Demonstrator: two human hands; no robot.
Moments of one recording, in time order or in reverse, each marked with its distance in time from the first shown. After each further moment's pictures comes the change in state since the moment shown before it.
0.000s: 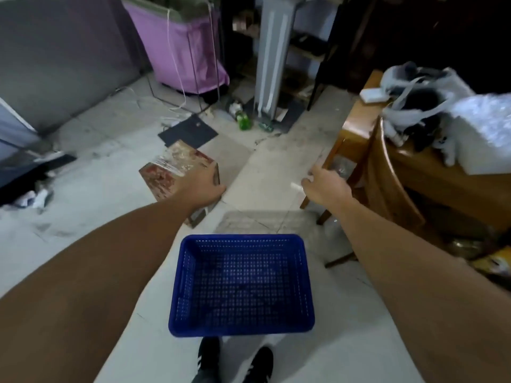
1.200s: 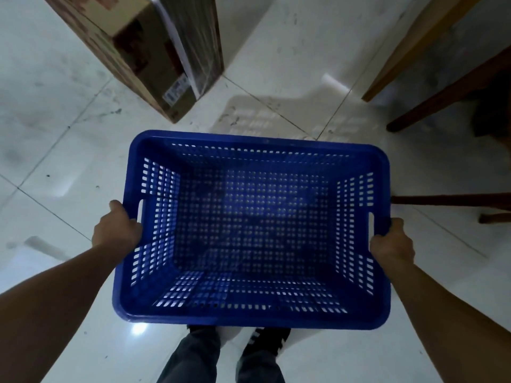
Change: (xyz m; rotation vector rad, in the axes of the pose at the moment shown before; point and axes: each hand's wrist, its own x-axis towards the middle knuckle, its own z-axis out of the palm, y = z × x) left_hand 0.060 -0.328 0.492 -0.002 -0.183 -0.752; right_hand 0.077 0.282 0.527 0.097 -0.204 0.690
